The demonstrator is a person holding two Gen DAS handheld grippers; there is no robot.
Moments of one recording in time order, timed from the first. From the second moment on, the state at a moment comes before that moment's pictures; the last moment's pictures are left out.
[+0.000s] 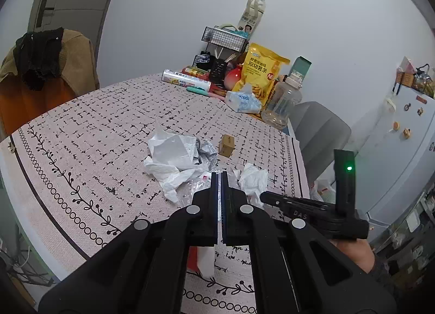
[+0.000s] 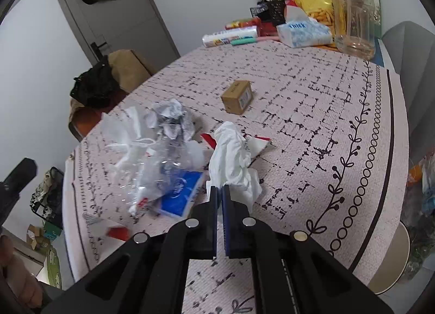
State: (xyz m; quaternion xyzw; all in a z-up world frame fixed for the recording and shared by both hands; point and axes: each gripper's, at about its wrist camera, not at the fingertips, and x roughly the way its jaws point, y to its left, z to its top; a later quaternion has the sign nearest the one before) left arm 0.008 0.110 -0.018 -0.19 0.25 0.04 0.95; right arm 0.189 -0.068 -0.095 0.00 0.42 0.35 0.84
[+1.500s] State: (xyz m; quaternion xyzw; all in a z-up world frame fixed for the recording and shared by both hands) left arm 0.024 0.085 -0.067 -0.13 0.35 0.08 0.92; right arm 0.130 -0.132 -0.053 0.01 0.37 0.35 0.86
